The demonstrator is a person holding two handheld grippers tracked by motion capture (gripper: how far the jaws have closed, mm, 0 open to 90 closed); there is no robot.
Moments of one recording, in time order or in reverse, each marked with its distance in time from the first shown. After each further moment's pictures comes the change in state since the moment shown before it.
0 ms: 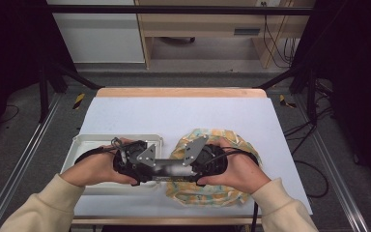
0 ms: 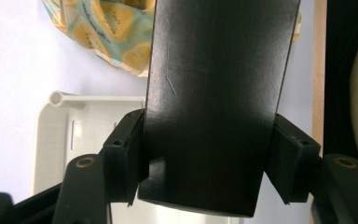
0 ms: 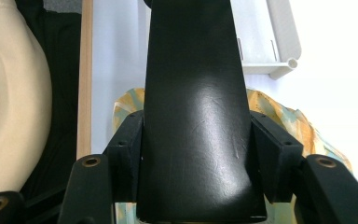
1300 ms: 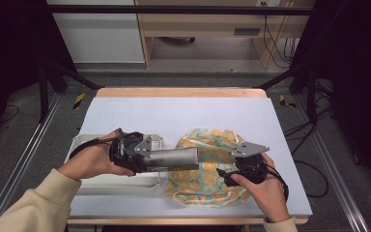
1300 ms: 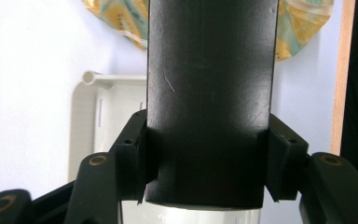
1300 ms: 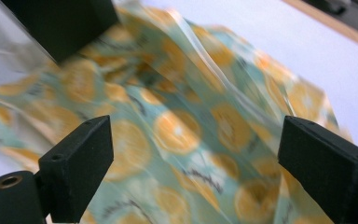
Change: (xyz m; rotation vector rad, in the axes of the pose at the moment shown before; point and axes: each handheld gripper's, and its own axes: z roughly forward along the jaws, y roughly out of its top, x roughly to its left) left arm 0.017 -0.003 -0.018 0.052 0.040 -0.027; right arm 0.006 -0.123 -0.009 -0.161 -0.406 0.584
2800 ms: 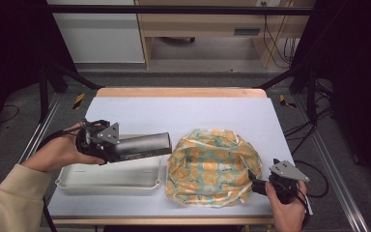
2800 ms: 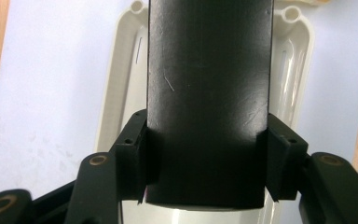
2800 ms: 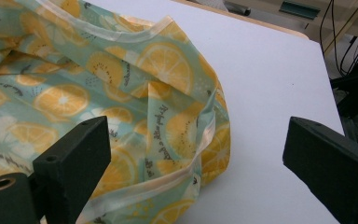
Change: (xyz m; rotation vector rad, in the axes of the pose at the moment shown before) left arm 0.025 -0.074 -0.028 -0.009 0.046 -0.088; right arm -0.026 -0.091 -0.028 -0.155 -0.343 0.223
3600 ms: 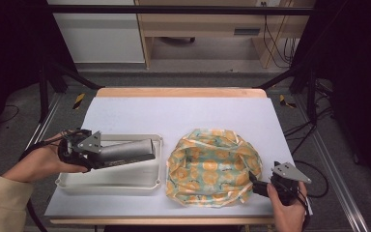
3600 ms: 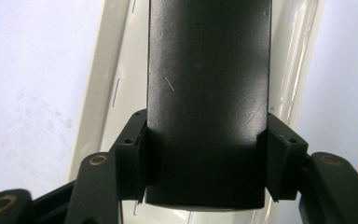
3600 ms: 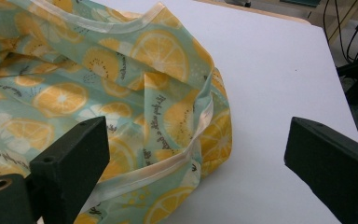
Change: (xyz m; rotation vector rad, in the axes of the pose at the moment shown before) left arm -0.010 -0.053 0.005 0.009 0.017 -0.028; right arm -0.003 -0.008 0.002 0.009 0.009 0.062
